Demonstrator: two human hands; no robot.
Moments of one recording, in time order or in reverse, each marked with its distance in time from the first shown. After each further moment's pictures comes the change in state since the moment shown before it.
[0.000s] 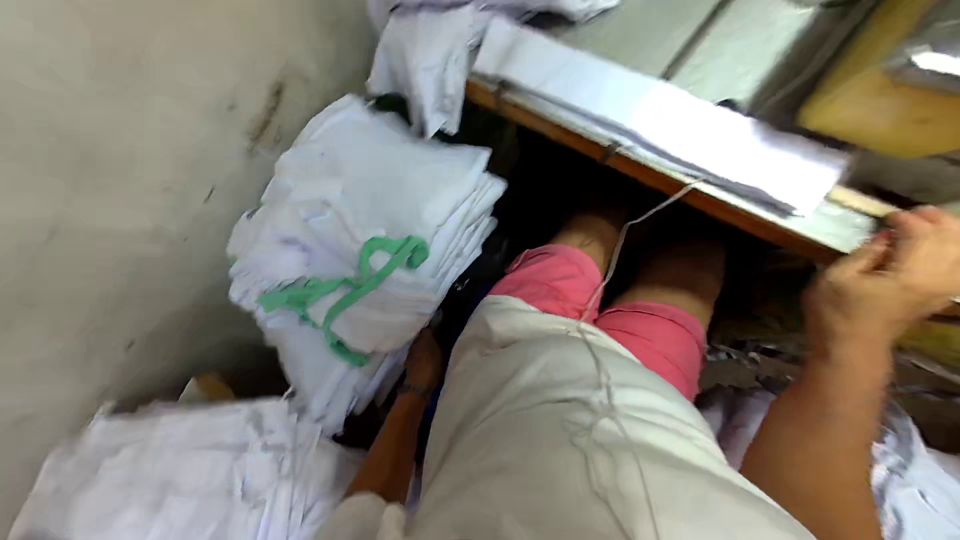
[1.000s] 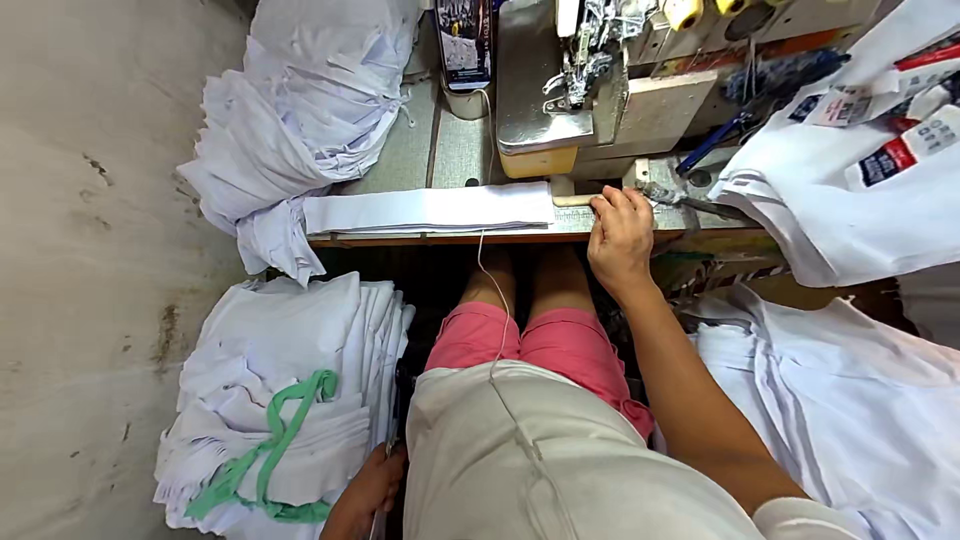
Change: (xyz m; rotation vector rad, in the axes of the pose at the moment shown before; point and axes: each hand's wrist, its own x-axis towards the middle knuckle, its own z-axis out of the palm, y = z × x) left_hand -0.055 0.036 -0.085 -0.258 -0.380 0.044; right_hand -0.003 0.006 0.021 0.072 0.222 -0.043
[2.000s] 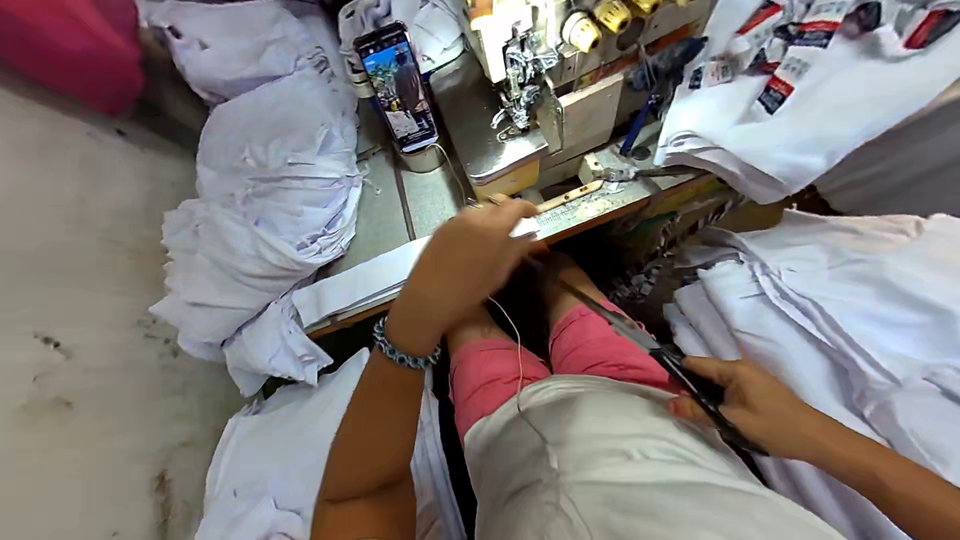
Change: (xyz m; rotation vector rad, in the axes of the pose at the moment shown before) left_hand -0.065 0.339 0.003 1.045 0.145 1.883; right_hand -0.158 -0.101 -0.143 0.471 -0.593 0.693
